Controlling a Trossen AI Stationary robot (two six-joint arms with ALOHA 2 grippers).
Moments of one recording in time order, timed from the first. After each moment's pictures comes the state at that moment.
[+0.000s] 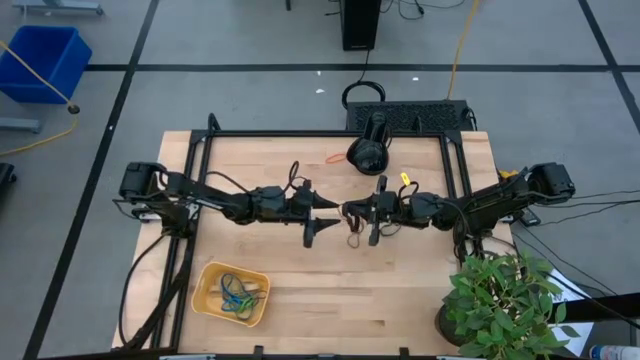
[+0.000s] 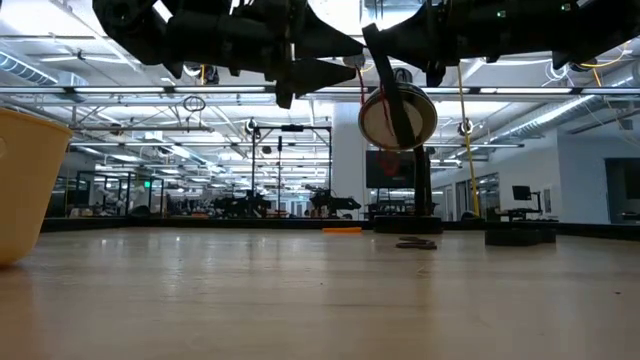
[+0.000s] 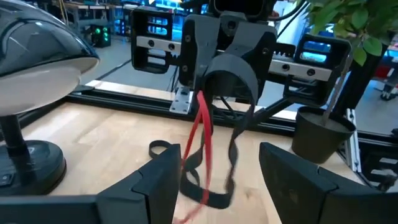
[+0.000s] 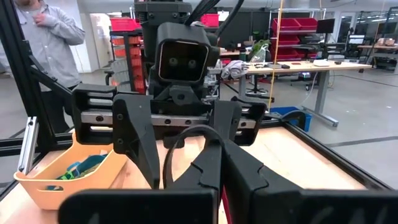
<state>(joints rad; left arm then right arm) -0.03 1.64 0.79 0.76 -0.03 -0.15 0.13 1.30 0.49 0.84 0.30 0.04</state>
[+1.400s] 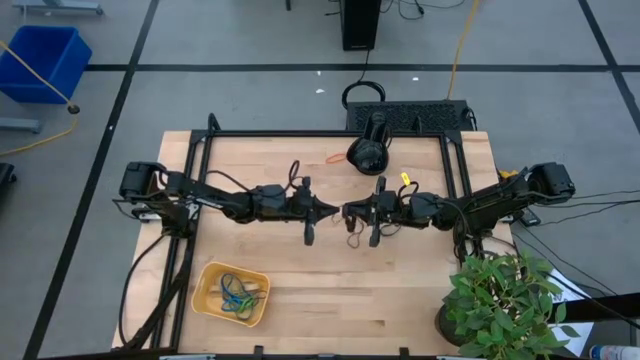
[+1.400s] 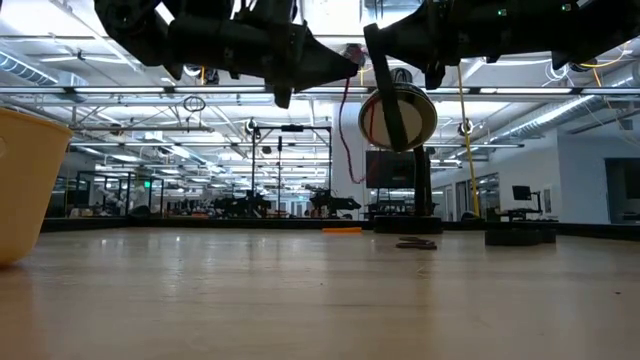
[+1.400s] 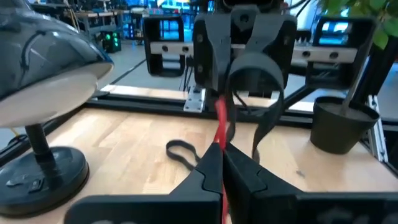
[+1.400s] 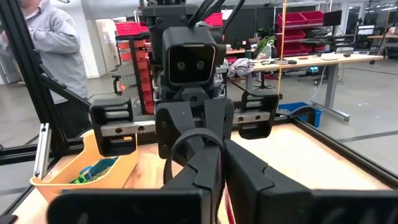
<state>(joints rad) -0.02 1.64 0.79 0.74 -0.05 -0.07 0.13 1.30 0.49 0.84 0.28 0.09</state>
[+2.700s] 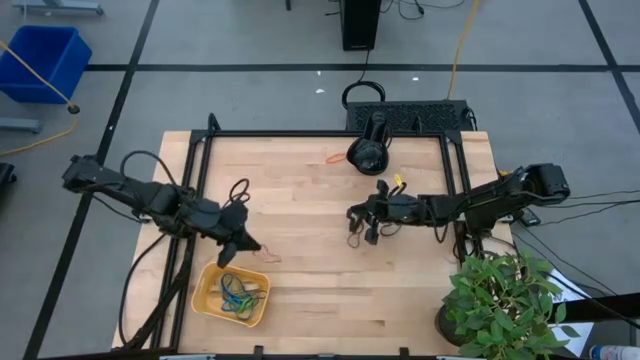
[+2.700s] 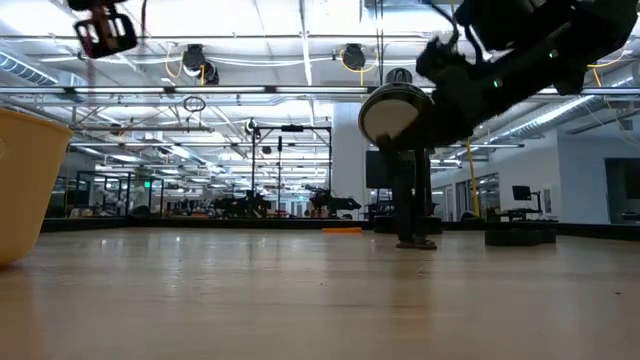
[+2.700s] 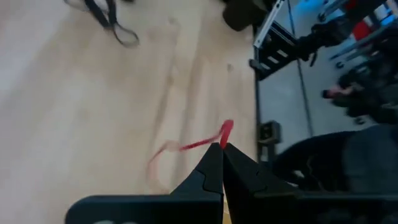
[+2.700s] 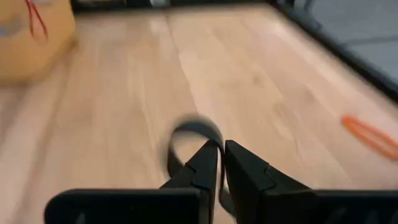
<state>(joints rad) -0.35 0.89 0.79 -0.48 0.03 -0.74 0.05 1.36 0.49 0.39 0.28 0.12</state>
